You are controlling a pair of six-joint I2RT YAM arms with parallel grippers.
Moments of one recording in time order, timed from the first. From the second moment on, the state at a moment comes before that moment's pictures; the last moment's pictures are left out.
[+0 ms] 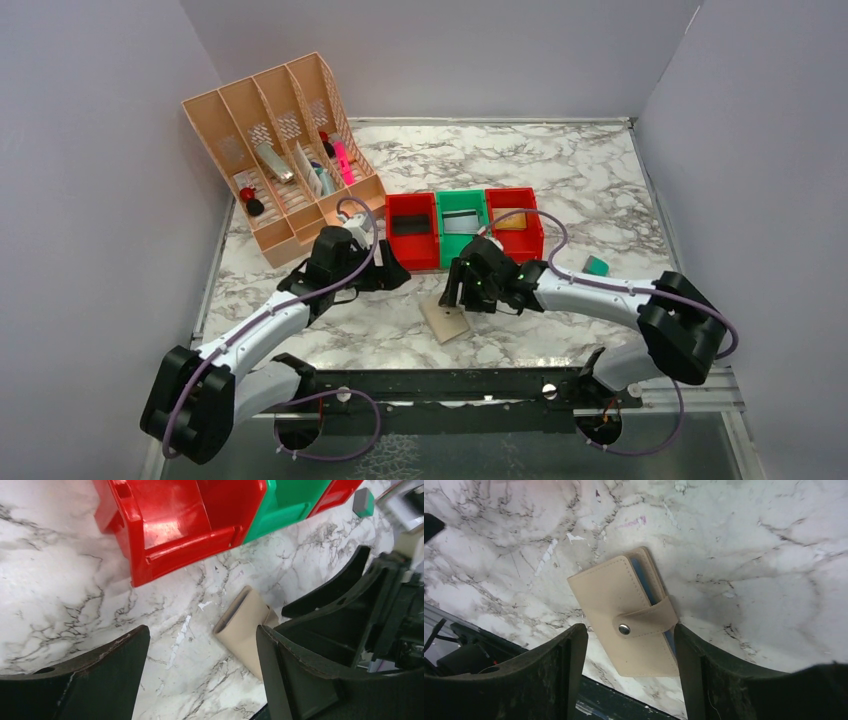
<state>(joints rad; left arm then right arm) -0.45 1.05 0.49 -0.04 0.33 -0.54 0.90 1.46 0.75 -0.25 0.00 0.99</state>
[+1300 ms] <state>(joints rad) -0.53 1.05 0.39 0.06 0.37 -0.67 1.05 1.66 1.00 -0.50 0.19 0.69</state>
